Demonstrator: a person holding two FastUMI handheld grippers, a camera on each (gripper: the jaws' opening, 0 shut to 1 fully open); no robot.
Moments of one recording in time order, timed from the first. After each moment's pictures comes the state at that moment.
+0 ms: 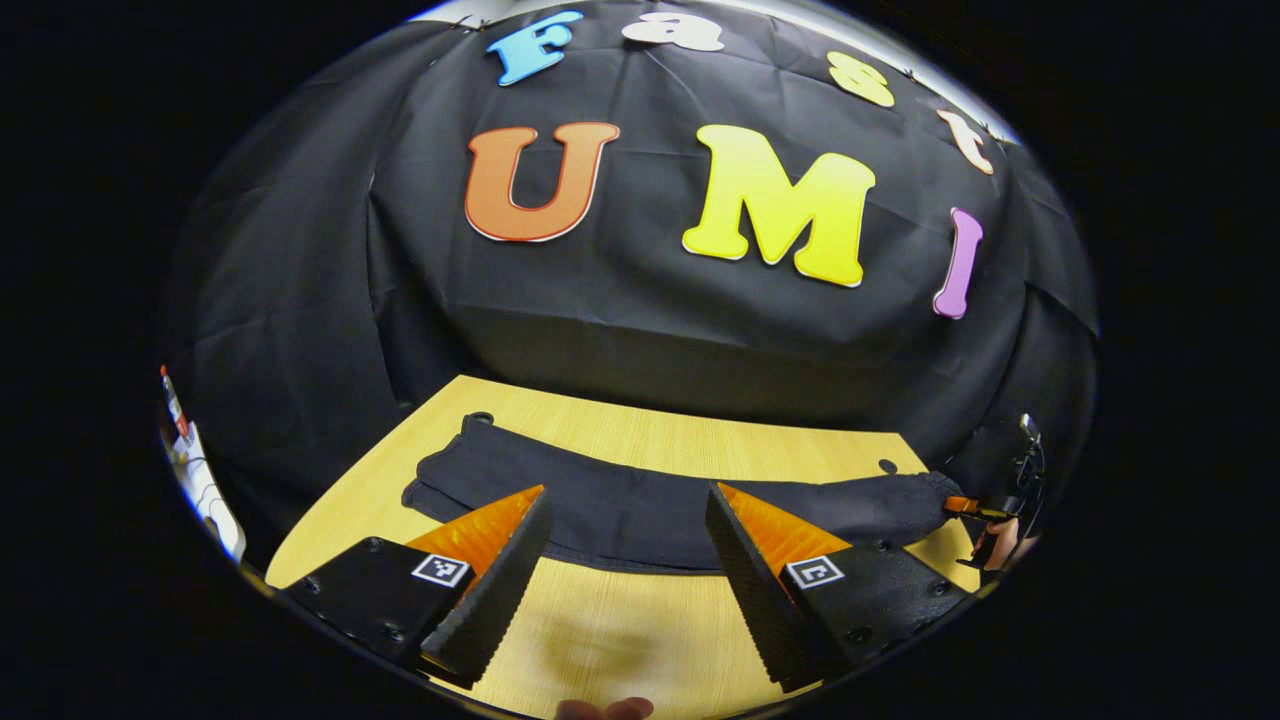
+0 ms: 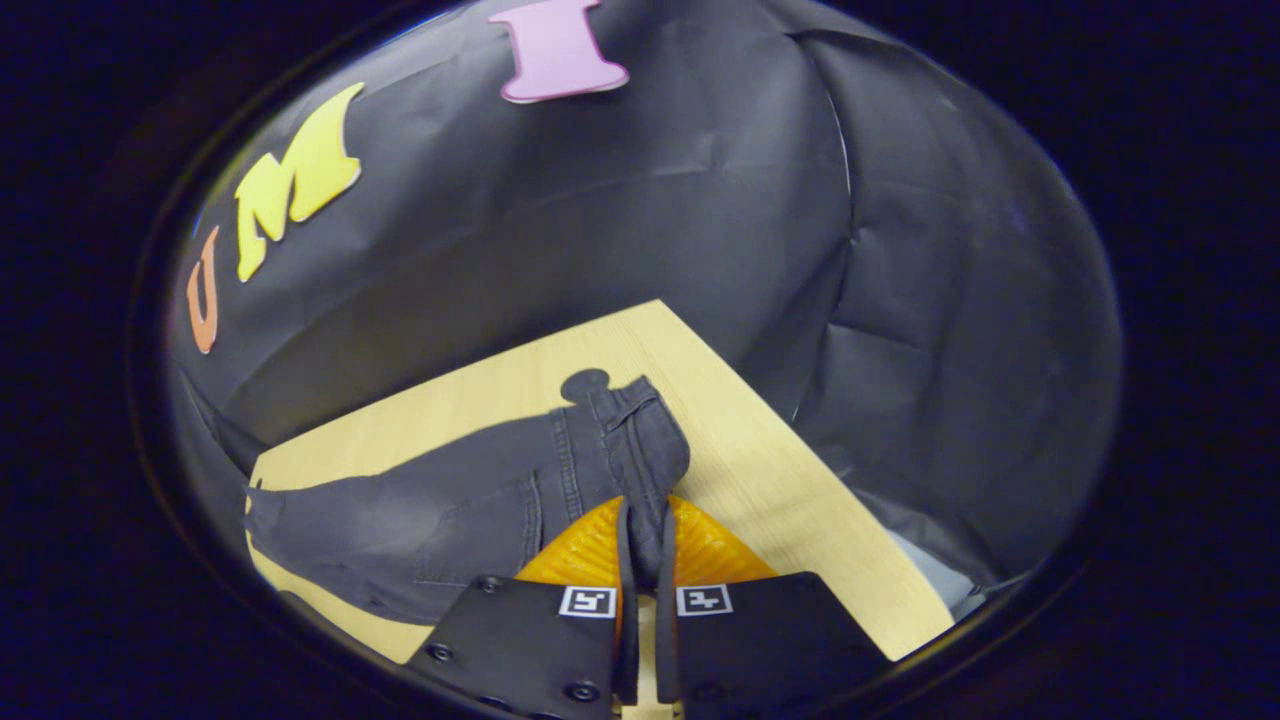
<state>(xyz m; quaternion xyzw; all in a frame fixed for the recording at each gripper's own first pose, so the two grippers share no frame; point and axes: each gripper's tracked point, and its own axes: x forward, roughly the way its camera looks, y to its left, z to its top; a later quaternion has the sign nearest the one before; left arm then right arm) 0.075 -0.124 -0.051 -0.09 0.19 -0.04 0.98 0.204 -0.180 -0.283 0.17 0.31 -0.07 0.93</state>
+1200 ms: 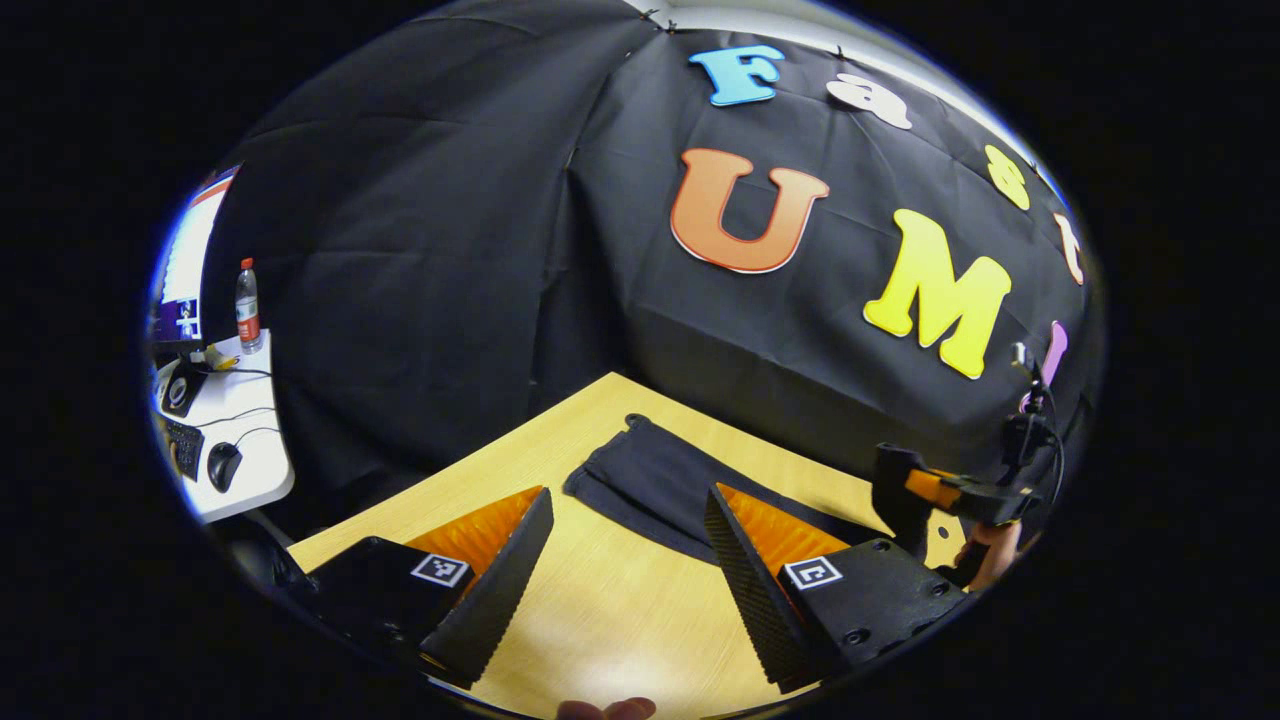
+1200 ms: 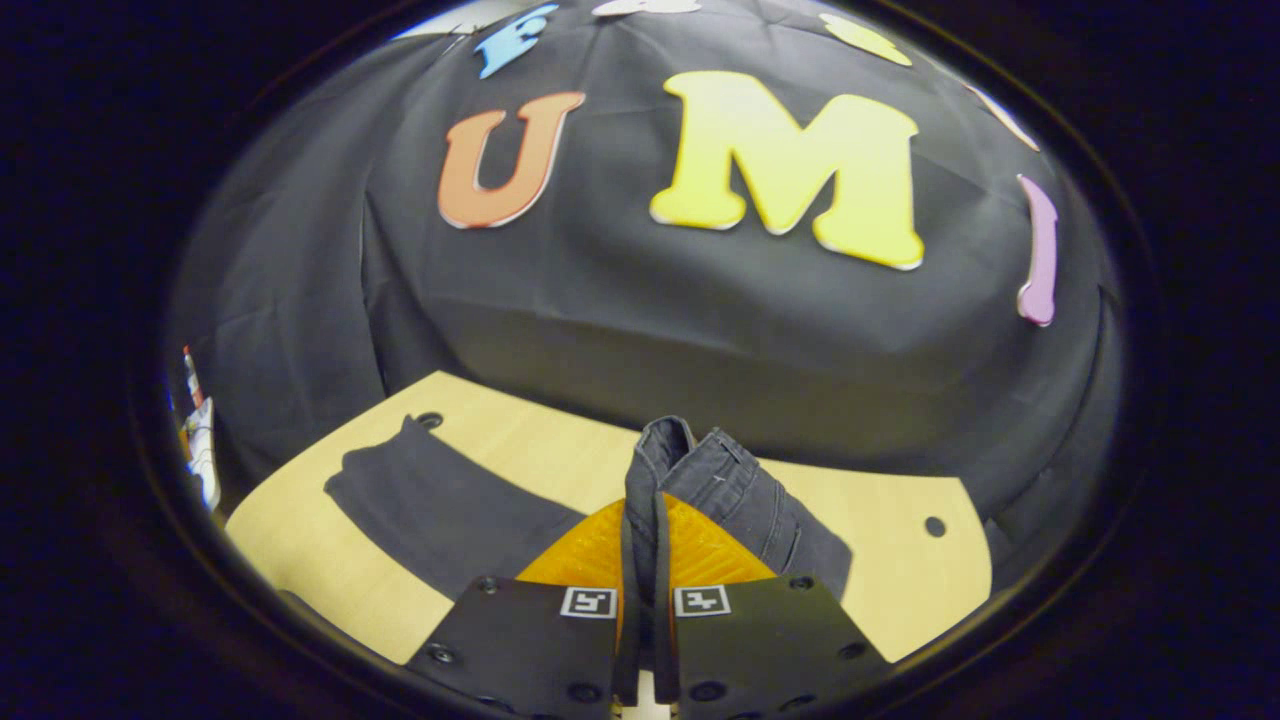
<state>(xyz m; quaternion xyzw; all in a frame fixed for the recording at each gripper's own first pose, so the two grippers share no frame) 0.020 0.086 -0.083 -0.19 0.17 0.11 0.96 0.188 0.299 -0.173 -0.05 0.24 0.18 0.95</state>
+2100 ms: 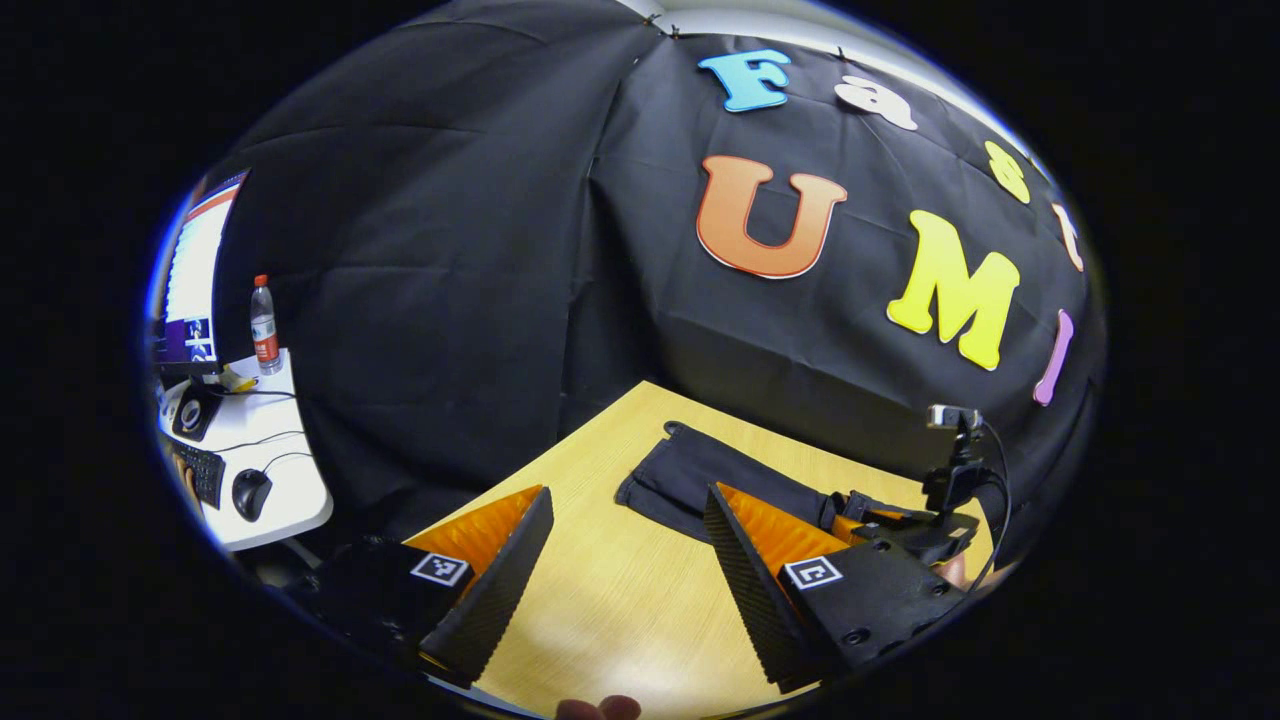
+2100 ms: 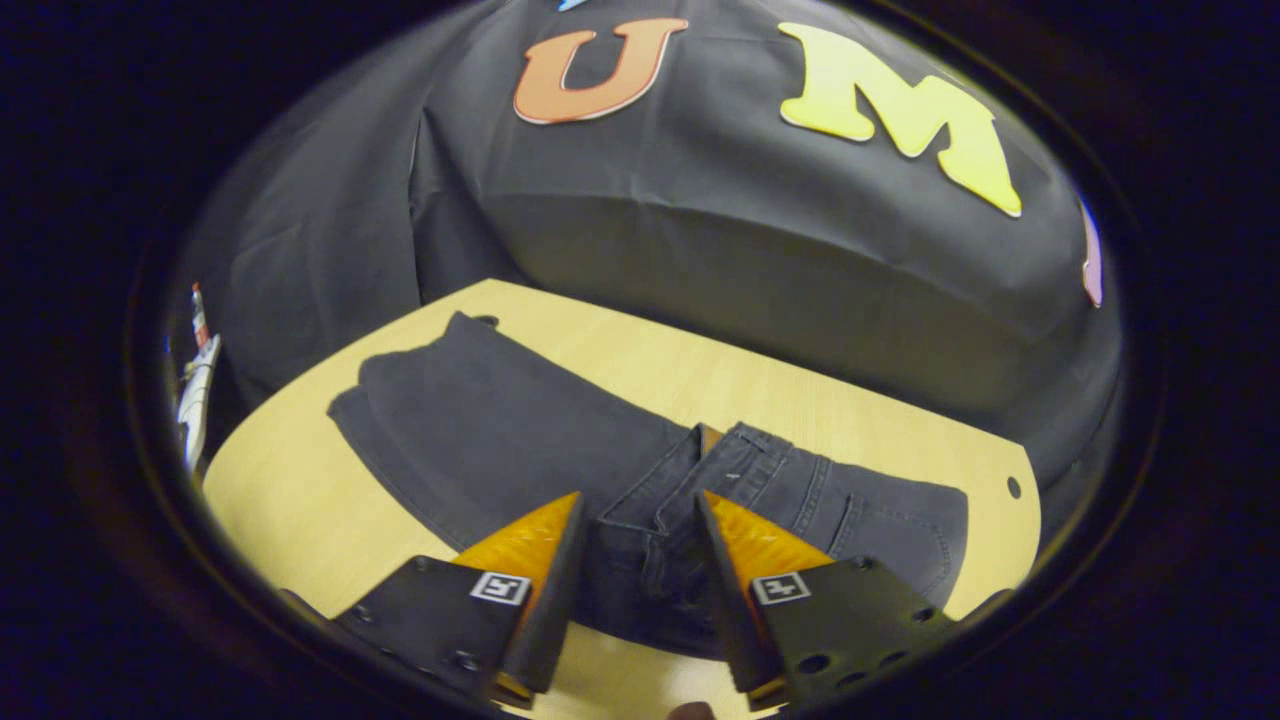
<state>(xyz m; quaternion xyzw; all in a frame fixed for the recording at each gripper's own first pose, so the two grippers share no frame) 0.012 0.120 -0.086 -0.15 0.16 0.11 0.97 0.163 0.353 -0.233 -0.07 0.27 0.22 0.93</state>
